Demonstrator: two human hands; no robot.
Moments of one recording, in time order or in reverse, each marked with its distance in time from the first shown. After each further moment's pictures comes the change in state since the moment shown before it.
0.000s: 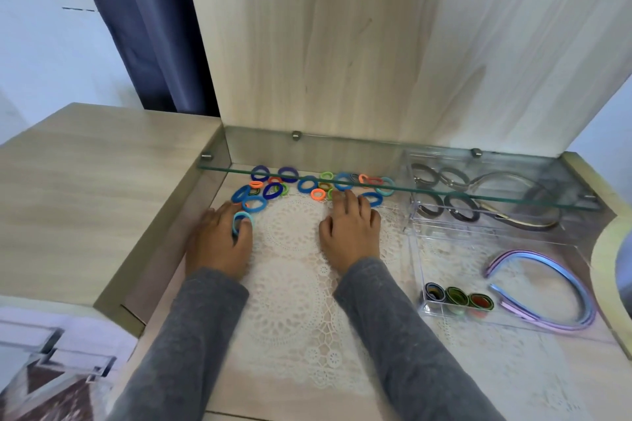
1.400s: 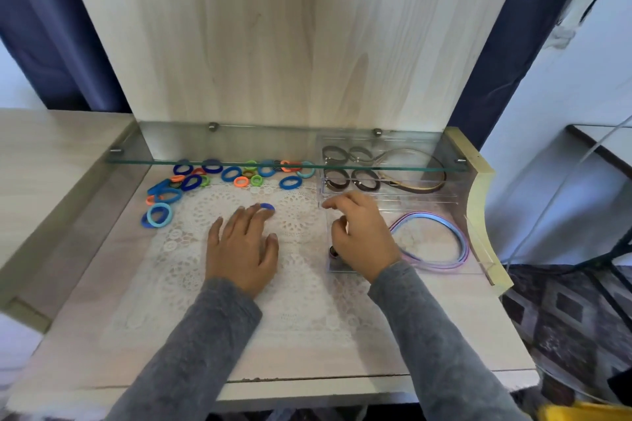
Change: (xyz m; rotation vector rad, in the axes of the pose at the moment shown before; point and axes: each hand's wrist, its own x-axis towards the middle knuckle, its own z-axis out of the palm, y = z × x) left_hand -0.086 0.113 0.048 0.124 -0.048 0.385; right_hand -0.083 0.115 -0.093 0.405 0.169 -0.127
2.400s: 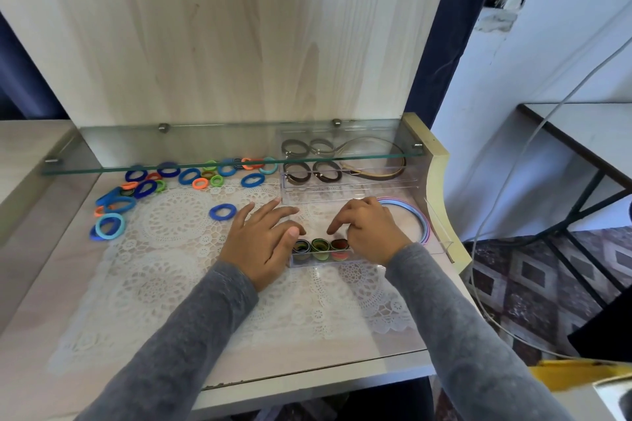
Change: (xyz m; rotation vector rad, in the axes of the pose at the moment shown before) left_hand 0.019 0.056 0.010 -0.183 -0.126 0.408; right_hand -0.013 0.049 -0.048 -0.173 -0.374 0.216
